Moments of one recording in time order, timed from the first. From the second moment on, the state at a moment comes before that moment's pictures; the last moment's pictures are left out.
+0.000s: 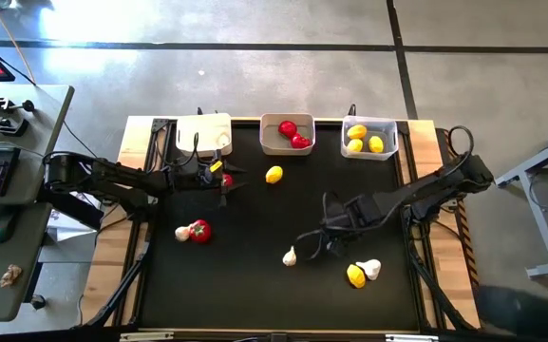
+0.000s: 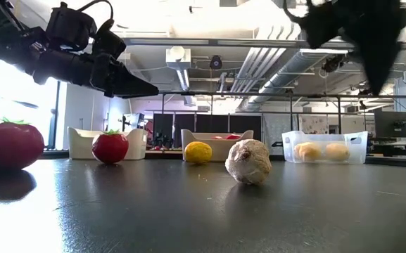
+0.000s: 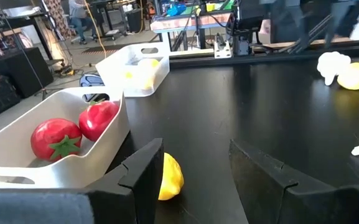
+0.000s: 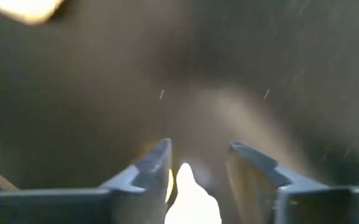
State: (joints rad) left arm 0.25 1.26 0.25 0.82 0.07 0.16; right arm 0.33 1.54 1.20 -1.14 -0.04 1.01
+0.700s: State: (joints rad) left arm 0.25 1.26 0.25 0.81 0.06 0.16; right arm 0.67 1.68 1.20 -1.17 -0.21 1.14
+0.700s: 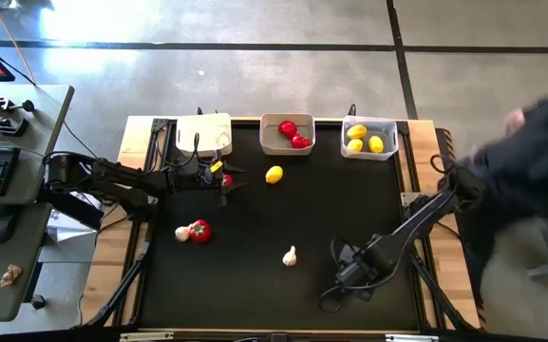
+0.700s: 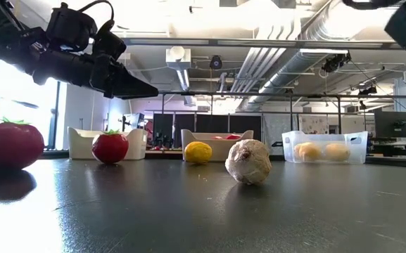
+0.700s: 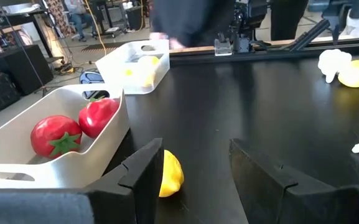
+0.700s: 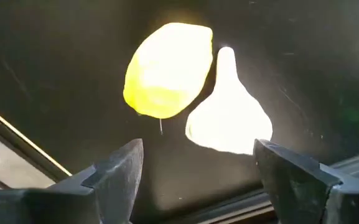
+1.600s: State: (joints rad) left arm 0.25 1.26 0.25 0.79 0.06 0.18; right arm 0.68 1.88 1.20 -1.25 -0.19 0.82
